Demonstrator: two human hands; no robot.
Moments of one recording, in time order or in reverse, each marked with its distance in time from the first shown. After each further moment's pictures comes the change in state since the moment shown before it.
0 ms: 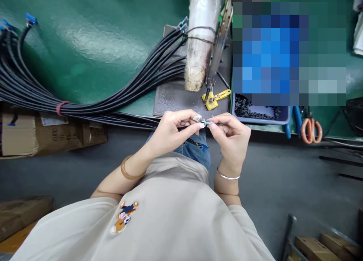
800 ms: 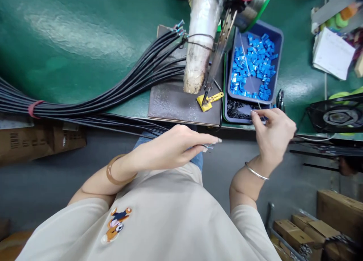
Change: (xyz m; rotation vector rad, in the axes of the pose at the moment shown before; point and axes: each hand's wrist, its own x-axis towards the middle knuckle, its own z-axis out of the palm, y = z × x) left_hand -0.003 0.026 -0.011 0.221 -0.476 0.205; right_hand 0.029 -0.015 -0.102 -1.195 0.217 -0.108
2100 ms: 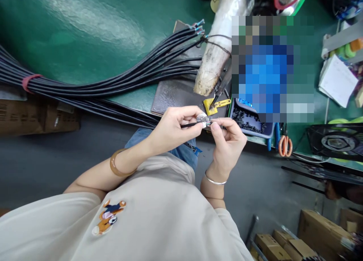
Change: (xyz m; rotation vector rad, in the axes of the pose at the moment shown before) left_hand 0.012 -0.024 0.016 -0.310 0.578 -0.211; right_hand -0.038 -0.101 0.040 1.088 -0.126 0.169
